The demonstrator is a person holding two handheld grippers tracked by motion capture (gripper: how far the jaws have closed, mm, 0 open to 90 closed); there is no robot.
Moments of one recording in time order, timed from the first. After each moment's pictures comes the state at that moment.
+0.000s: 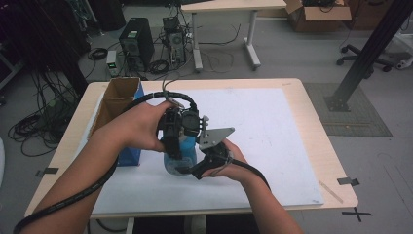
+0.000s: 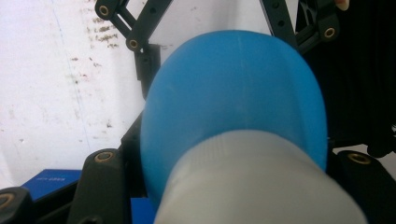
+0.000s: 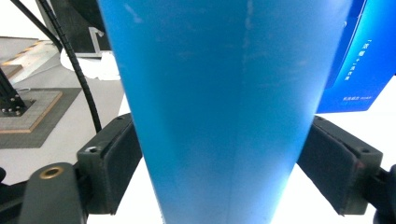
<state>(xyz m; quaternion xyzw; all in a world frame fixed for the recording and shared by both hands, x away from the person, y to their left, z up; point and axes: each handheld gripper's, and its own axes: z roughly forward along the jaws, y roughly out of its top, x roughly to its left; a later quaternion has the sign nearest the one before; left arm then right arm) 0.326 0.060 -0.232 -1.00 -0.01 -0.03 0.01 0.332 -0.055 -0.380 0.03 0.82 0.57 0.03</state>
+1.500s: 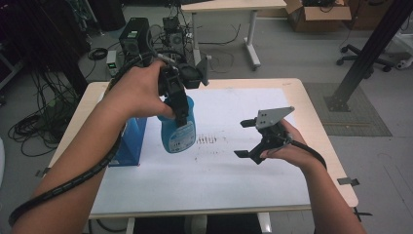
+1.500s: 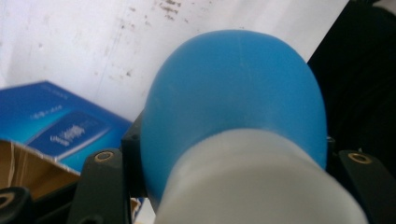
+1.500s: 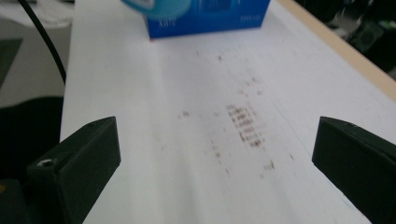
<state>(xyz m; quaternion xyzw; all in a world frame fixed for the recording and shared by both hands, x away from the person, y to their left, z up) 0.371 0.062 -0.148 -0.96 -0.28 -0.01 0.01 0.357 -0.199 -0.326 0.10 0.88 0.45 0.09</state>
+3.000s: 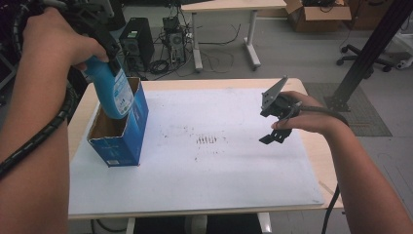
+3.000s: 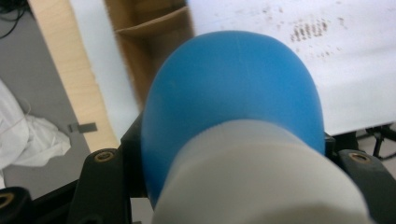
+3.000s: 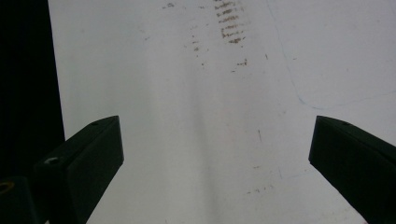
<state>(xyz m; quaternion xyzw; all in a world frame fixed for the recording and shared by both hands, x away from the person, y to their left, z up) 0.420 0.224 -0.073 -0.76 -0.65 -0.02 -0.02 0.399 -0.217 -0.273 0.08 0.97 0.23 0.04</state>
